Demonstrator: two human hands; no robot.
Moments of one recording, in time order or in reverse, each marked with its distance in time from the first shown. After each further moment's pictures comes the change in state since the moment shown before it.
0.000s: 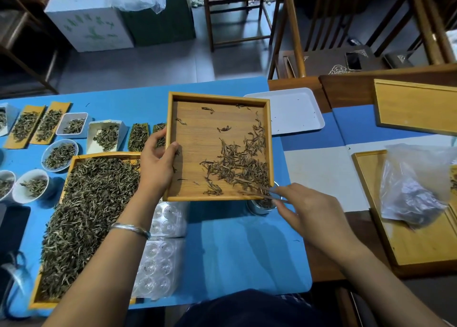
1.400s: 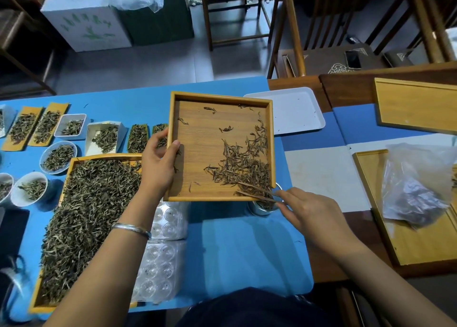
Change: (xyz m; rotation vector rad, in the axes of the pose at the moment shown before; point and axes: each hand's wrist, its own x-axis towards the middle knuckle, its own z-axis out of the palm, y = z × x) left_hand 0.010 -0.007 -0.001 0.038 -0.033 -0.005; right_hand -0.003 0.019 0.024 -0.143 -0.007 -0.094
